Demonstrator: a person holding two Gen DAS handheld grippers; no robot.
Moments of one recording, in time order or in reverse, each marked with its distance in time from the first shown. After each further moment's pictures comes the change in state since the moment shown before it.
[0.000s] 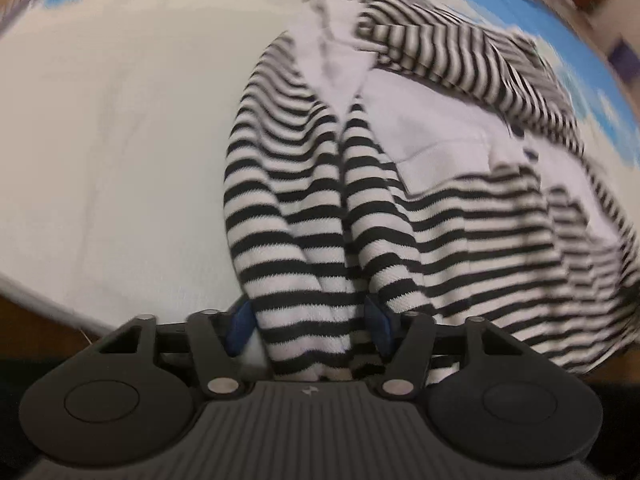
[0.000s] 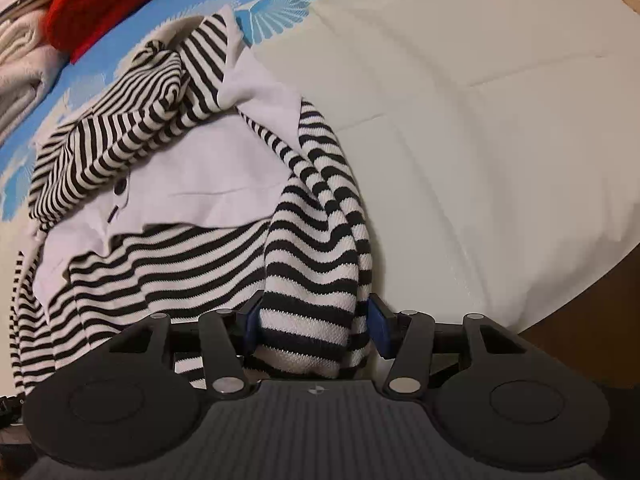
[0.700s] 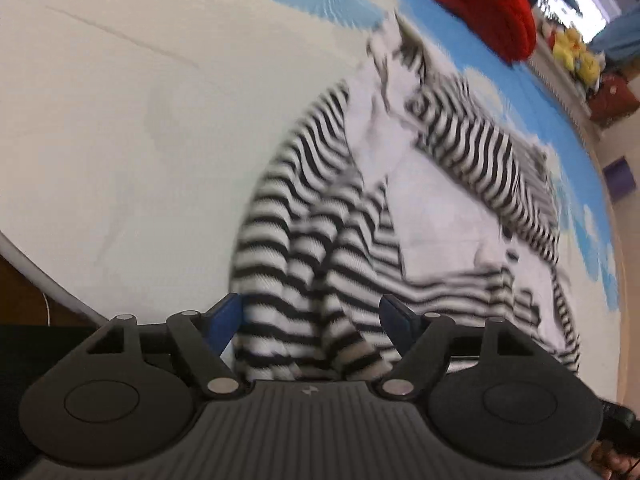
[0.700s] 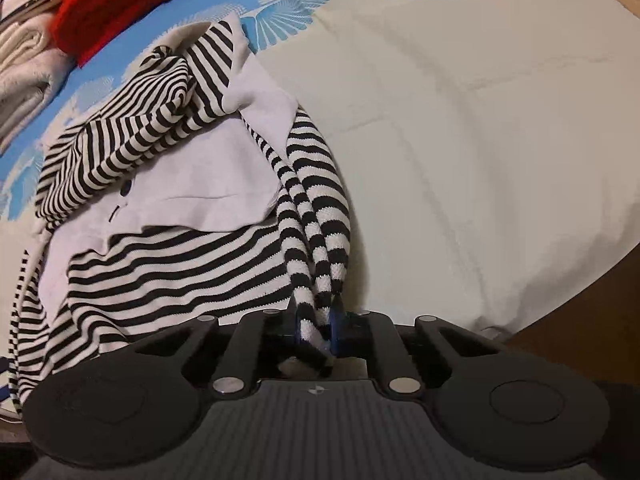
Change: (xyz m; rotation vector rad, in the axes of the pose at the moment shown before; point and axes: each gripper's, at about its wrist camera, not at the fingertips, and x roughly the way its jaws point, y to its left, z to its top) left arm -0.013 0.046 0.013 -0.340 -0.019 -0.164; right arm -0.009 -0.007 -0.004 0.001 -0.024 0.027
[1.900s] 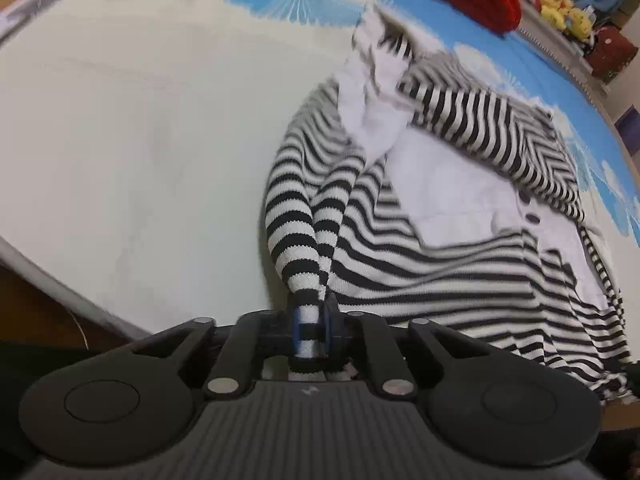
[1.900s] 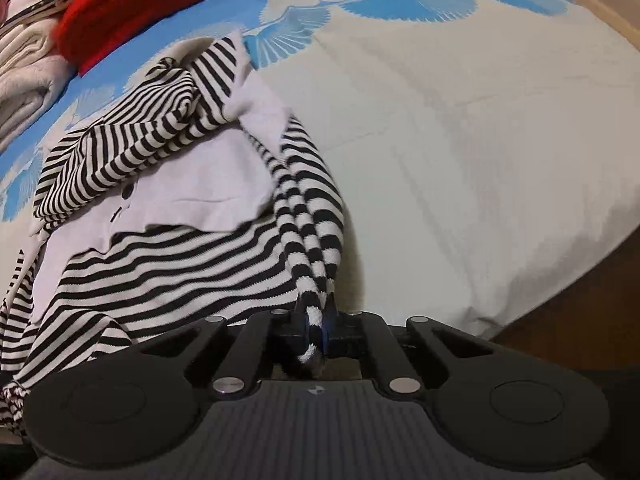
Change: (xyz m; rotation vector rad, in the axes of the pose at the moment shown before) left arm -0.005 -0.016 -0.017 0.126 -0.034 0.098; right arm -0.010 0.002 -0.021 -0.017 -0.080 -0.043
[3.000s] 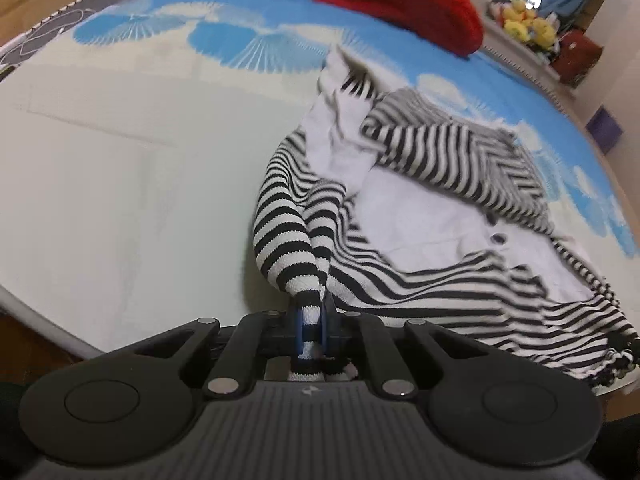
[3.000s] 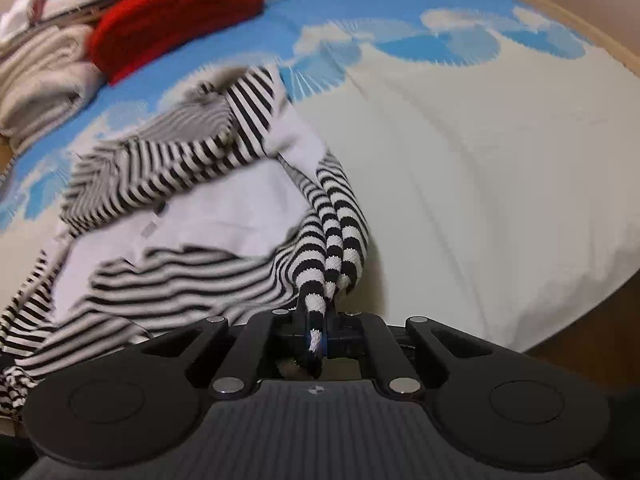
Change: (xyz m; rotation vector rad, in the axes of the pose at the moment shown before) left arm -0.041 -0.008 0.009 0.081 -0.146 -0.070; right arm -0.027 0.019 0.006 -0.080 -0.122 0.059
